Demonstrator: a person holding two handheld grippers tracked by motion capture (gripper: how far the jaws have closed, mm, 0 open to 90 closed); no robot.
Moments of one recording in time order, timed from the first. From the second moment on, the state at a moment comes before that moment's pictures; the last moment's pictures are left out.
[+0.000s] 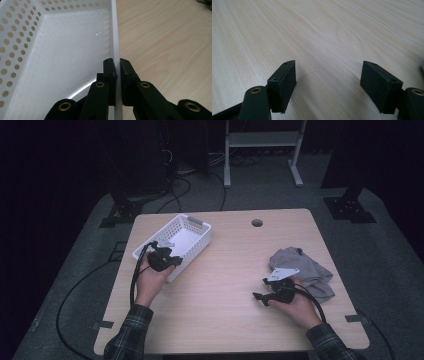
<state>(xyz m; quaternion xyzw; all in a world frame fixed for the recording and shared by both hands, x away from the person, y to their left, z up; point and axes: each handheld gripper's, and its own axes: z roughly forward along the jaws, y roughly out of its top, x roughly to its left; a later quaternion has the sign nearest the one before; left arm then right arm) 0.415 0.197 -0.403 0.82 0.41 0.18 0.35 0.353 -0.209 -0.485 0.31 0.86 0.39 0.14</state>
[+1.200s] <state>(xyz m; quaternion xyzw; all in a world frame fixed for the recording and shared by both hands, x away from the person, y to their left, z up) 0.403 0.213 -0.394 0.79 0.42 0.23 0.38 0.351 -0.209 -0.485 0.31 0.86 0.39 0.14</state>
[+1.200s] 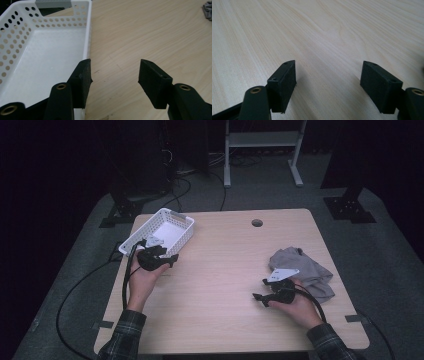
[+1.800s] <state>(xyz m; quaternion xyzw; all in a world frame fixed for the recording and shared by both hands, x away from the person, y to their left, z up) 0.354 0.174 -0.418 0.83 0.38 0.17 0.38 0.351 -0.207 -0.486 0.30 0.86 0.39 0.13</state>
